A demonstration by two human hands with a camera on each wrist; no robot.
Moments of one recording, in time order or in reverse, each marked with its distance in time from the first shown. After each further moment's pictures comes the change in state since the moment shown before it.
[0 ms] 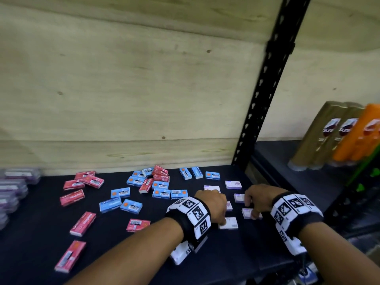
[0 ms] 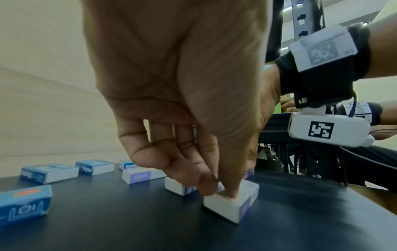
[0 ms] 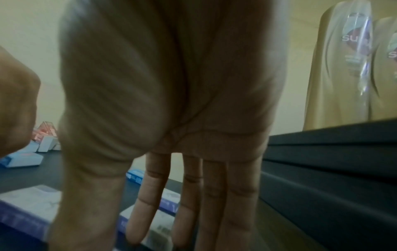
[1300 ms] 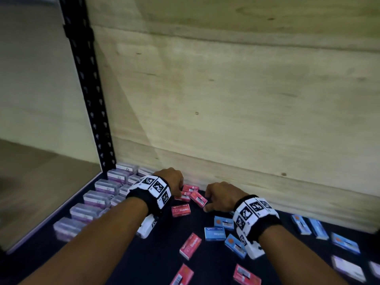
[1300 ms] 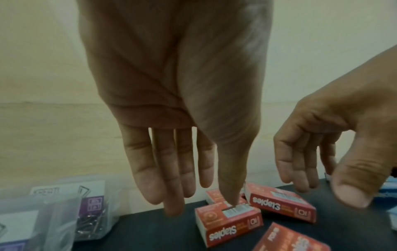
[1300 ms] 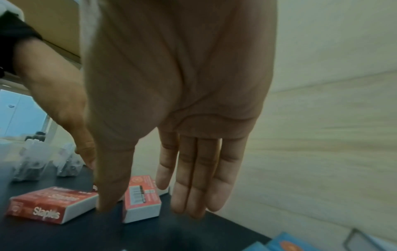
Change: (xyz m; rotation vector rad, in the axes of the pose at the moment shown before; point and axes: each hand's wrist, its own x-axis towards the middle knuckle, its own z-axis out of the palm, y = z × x) left_hand -0.175 -0.357 -0.024 -0.086 0.116 -0.720; right_hand 0.079 -0.374 -0.083 -0.039 0.170 -0.670
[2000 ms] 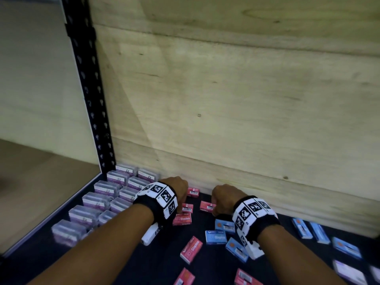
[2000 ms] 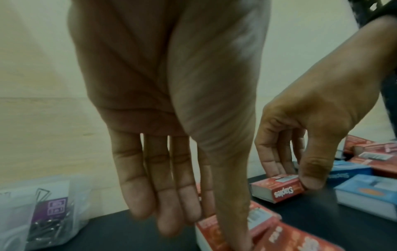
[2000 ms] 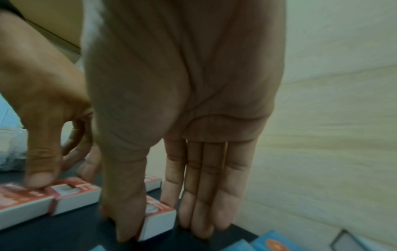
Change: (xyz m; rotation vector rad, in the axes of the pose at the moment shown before) left_hand 0.005 0.015 0.009 0.096 -0.164 0.025; right_hand 0.010 0.000 0.002 -0.146 -0.017 0.105
